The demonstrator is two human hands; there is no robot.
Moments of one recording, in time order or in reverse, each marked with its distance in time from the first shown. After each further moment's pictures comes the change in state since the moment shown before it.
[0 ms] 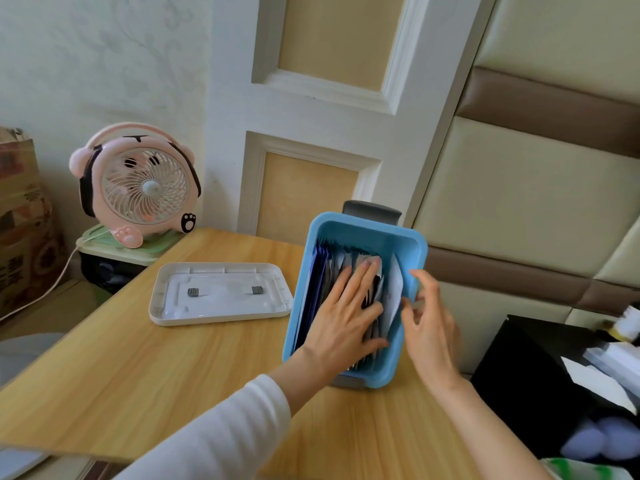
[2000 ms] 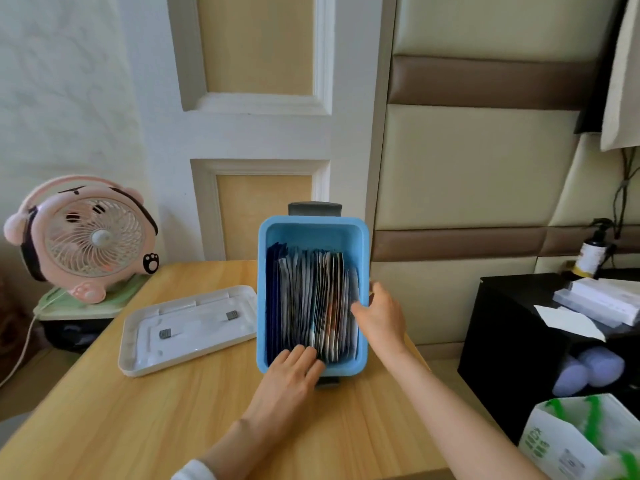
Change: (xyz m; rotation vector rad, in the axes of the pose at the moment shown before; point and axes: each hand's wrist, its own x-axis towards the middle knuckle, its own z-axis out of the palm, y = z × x) left_hand -0.076 -0.016 -0.003 -0.133 -0.157 0.205; right_hand 0.010 -0.009 0.025 0.042 -0.249 0.583
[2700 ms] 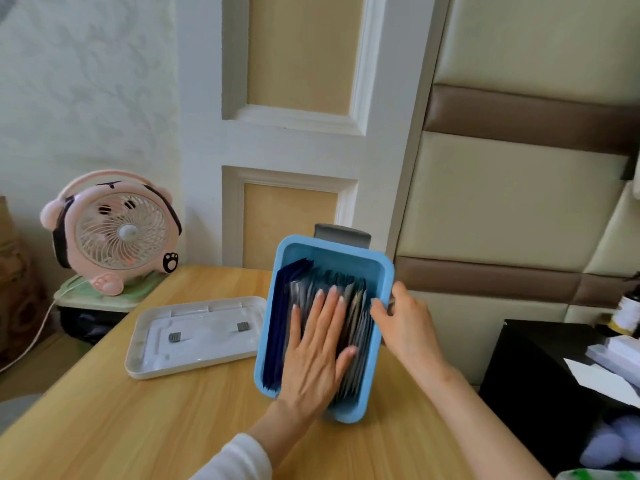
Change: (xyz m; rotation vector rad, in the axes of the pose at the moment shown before) left_hand 0.061 -0.006 0.010 -0.023 0.328 -0.375; right_hand 0.013 -0.027 -0.034 -0.081 -0.069 -0.359
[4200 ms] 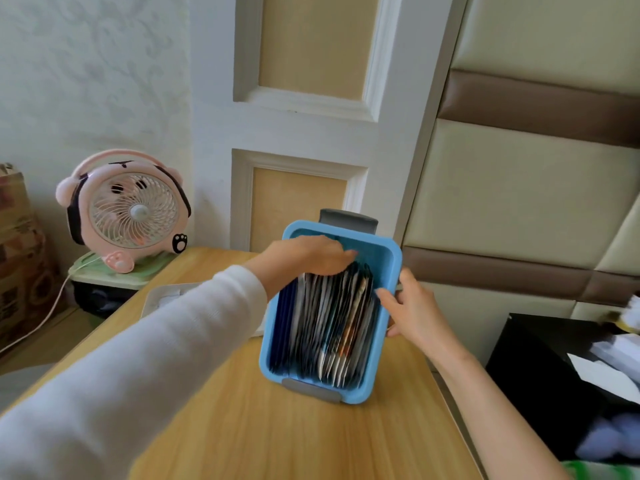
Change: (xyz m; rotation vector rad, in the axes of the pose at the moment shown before) left_hand 0.150 -0.022 -0.067 -0.235 -1.024 -0.228; right_hand 0.000 -0.001 -0.013 0.288 -0.208 0.116
